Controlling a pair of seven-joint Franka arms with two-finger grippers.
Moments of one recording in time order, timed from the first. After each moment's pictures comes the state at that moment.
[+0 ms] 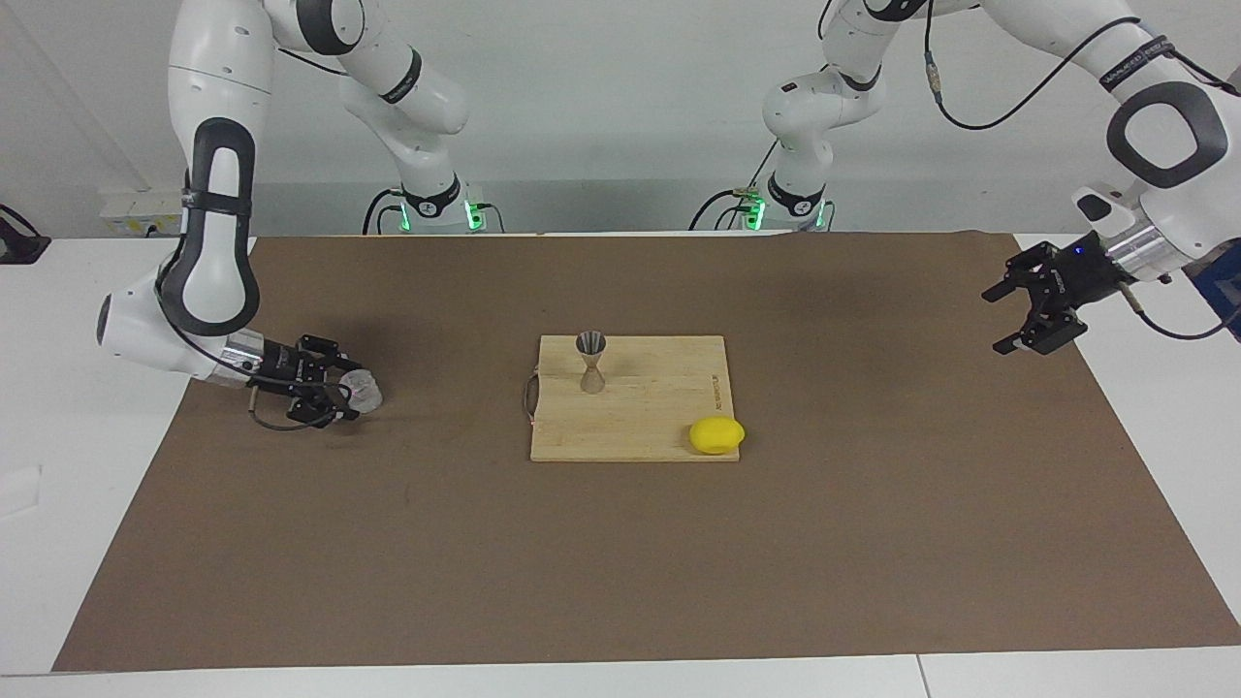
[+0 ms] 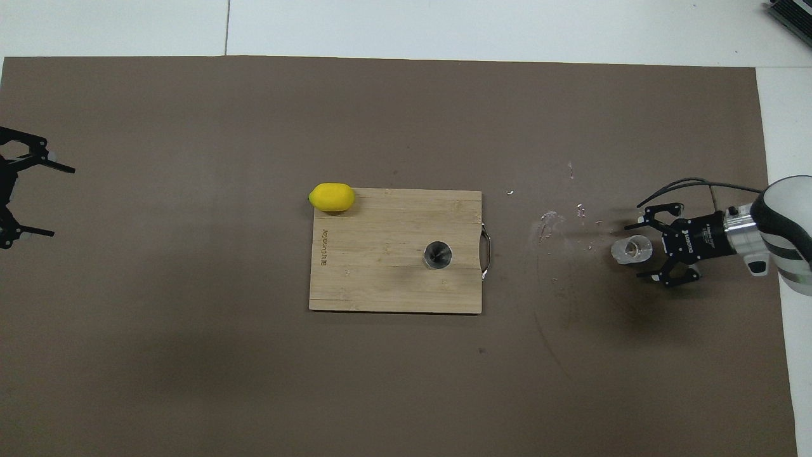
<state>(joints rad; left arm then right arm) 0.23 0.17 -0.04 -1.56 -0.33 1.57 2.03 -0.33 0.38 -0.02 -1.98 0.65 1.88 0.71</state>
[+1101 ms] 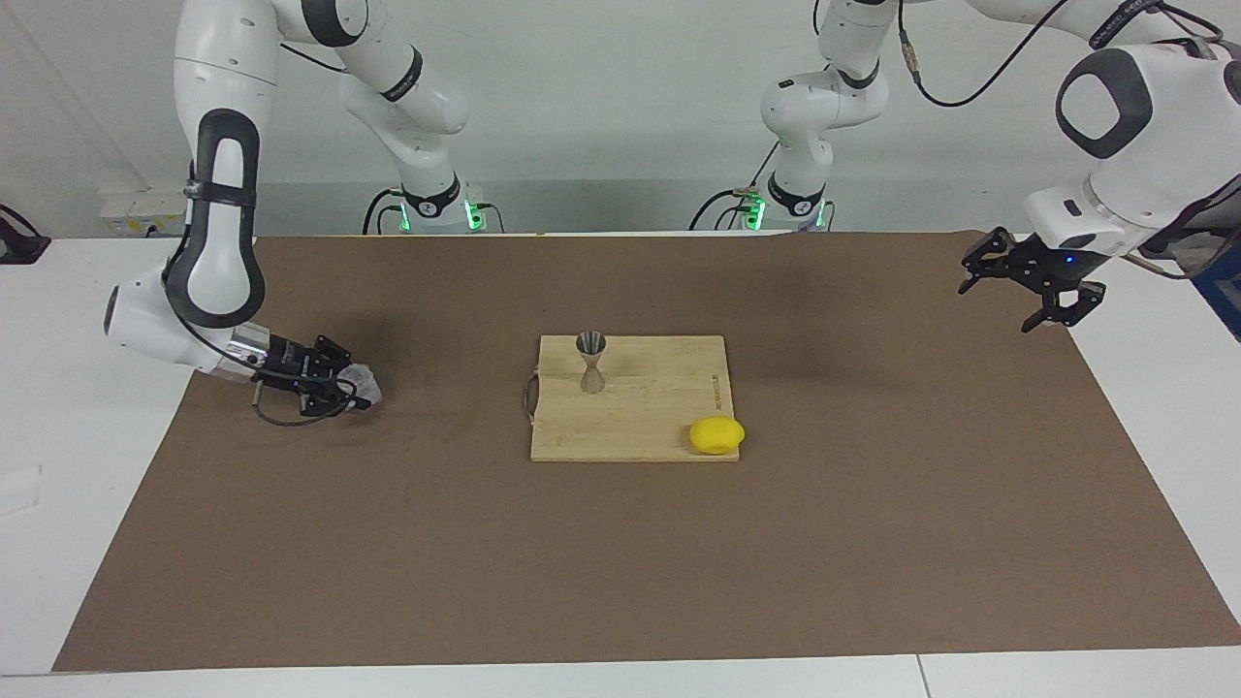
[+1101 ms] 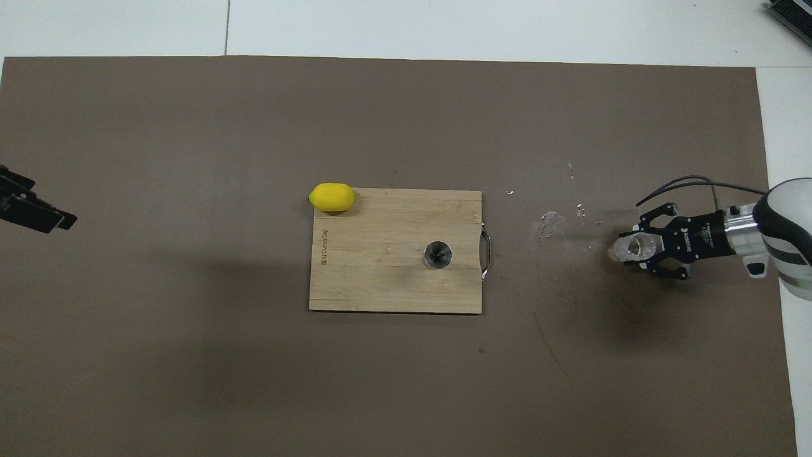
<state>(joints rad) 0.15 0.12 -0.04 -1.58 -0.08 1.60 0.73 -0.30 0.31 -0.01 -2.01 0.70 1.90 0.77</state>
